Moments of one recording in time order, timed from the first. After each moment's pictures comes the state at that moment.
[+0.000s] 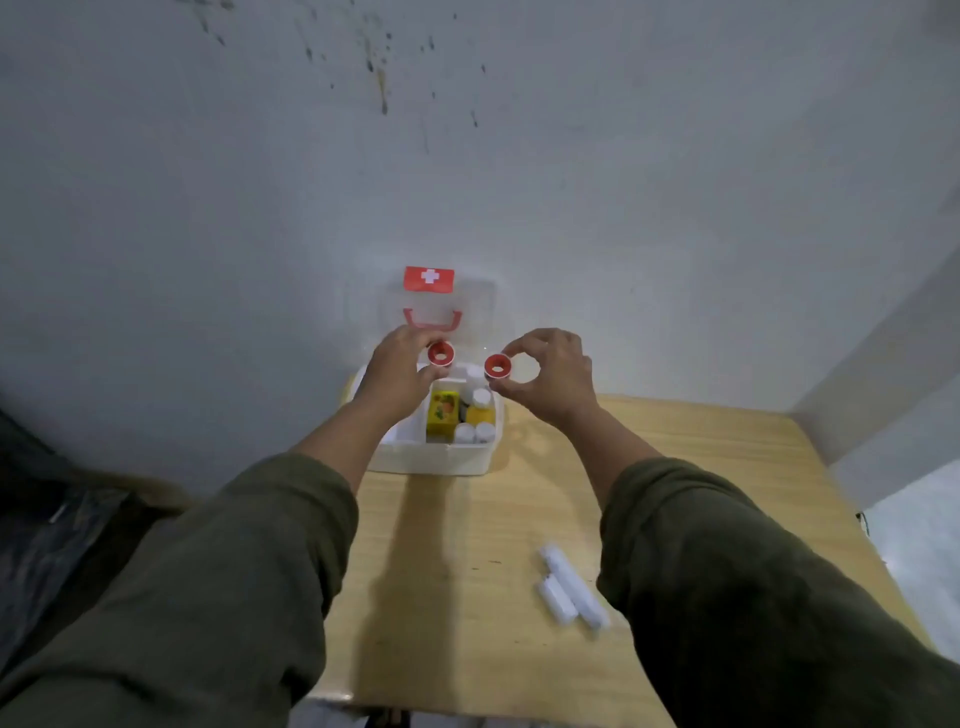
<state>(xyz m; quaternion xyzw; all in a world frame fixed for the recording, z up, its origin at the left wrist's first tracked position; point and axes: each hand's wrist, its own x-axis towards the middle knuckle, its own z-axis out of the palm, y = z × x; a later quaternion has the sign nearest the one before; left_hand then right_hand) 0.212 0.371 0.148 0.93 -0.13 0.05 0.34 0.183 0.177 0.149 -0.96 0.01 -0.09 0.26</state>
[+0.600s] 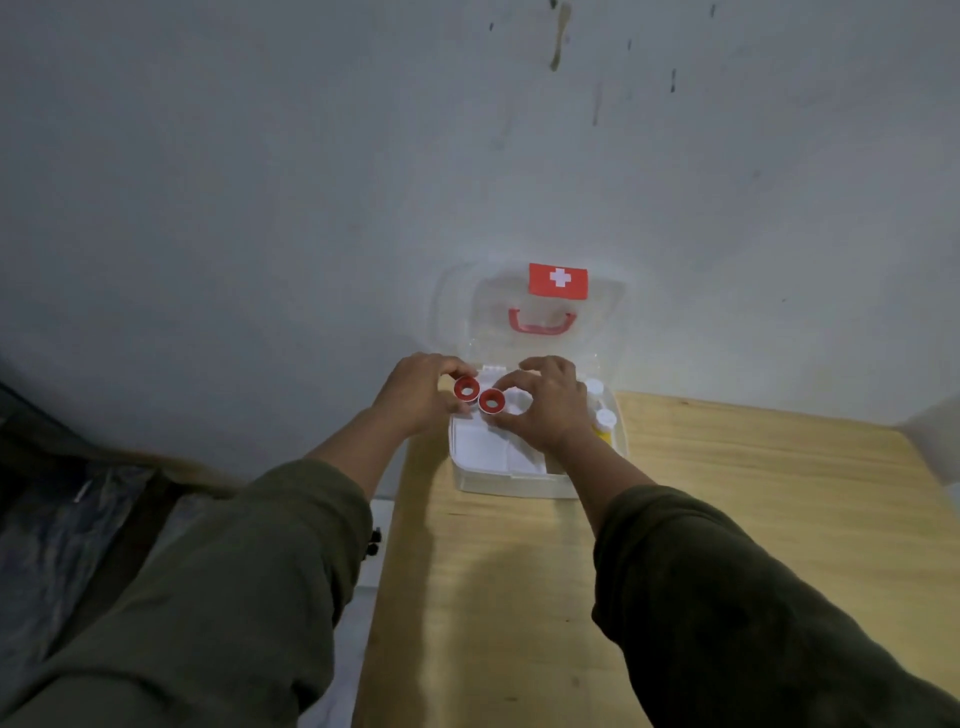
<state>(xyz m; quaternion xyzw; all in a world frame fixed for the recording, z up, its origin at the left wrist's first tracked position) 0.290 0.484 0.093 0.93 -0.13 -0.10 0.34 0.253 0.314 0.089 -0.98 0.02 0.01 0.19</state>
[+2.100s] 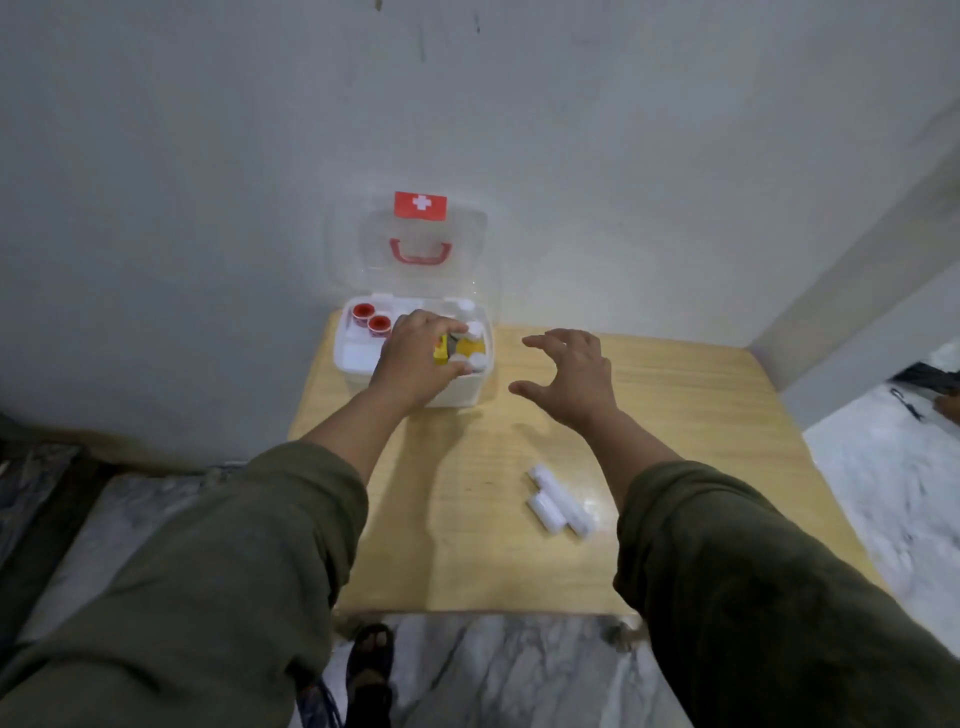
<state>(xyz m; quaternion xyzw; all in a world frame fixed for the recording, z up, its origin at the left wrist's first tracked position) 0.163 0.367 0.108 0.91 -0.15 -0.02 0.38 0.109 0.174 0.114 -0.98 0.08 -0.04 0.18</state>
